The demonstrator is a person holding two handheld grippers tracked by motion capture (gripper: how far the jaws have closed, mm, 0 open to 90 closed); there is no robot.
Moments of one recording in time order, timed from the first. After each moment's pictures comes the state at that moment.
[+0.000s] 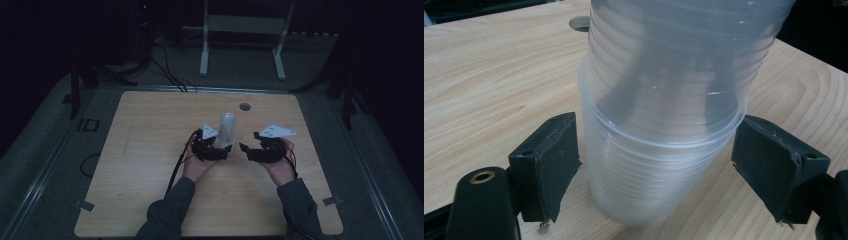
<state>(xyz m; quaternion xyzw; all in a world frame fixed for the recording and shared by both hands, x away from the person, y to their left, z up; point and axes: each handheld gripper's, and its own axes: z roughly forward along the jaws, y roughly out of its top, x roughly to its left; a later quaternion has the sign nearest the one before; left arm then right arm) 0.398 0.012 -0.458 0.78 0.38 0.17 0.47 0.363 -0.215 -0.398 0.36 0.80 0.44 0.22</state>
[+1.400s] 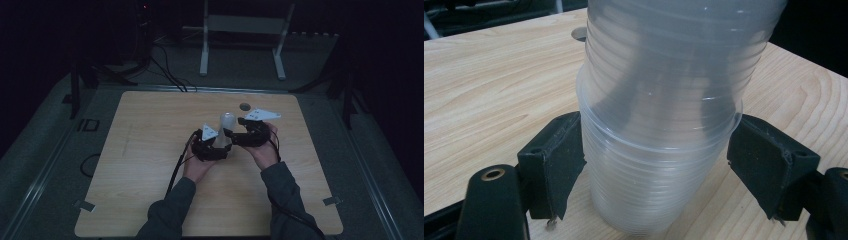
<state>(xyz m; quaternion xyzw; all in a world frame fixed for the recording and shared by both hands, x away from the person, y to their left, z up) 0.396 0.012 -0.460 0.77 0.37 0.18 0.48 0.399 -0.173 -0.377 0.34 0.79 0.48 0.20</state>
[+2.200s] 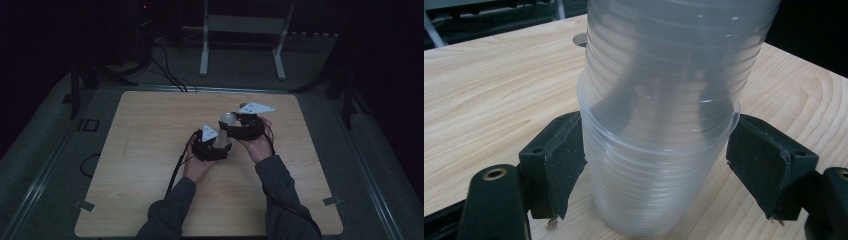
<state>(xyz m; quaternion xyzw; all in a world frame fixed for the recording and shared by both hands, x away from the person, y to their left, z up) 0.395 0.012 -0.459 0.77 0.37 0.19 0.49 0.412 -0.157 -0.368 0.33 0.78 0.49 0.20</state>
